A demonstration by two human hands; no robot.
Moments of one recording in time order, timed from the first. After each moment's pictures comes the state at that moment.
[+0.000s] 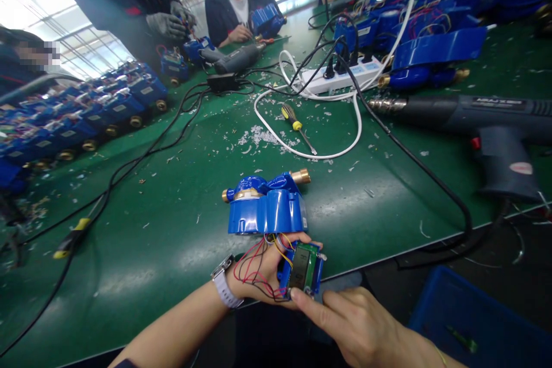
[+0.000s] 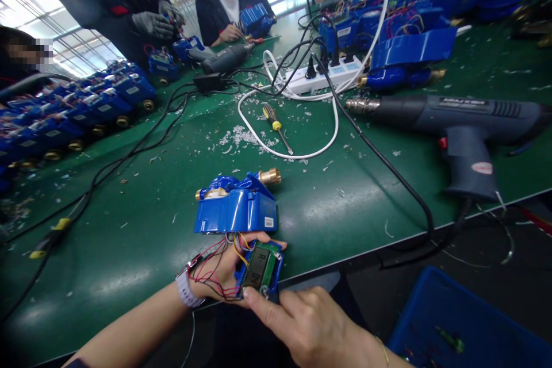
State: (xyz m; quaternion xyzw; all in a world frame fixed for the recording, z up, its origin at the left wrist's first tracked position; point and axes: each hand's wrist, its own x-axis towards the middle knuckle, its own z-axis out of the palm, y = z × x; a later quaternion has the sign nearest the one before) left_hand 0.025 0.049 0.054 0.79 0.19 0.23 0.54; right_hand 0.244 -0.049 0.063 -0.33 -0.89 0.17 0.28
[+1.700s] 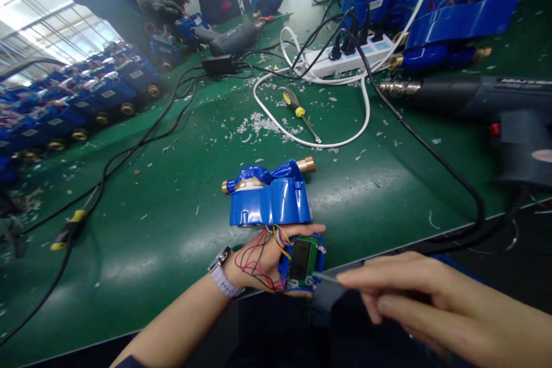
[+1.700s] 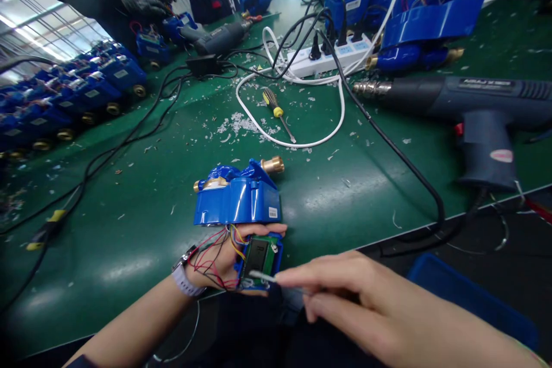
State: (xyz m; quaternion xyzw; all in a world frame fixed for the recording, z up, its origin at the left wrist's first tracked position) left_hand 0.031 0.055 0.055 0.79 0.17 0.23 0.55; right_hand 0.297 -0.020 0.138 -0.42 -0.64 0.63 0.16
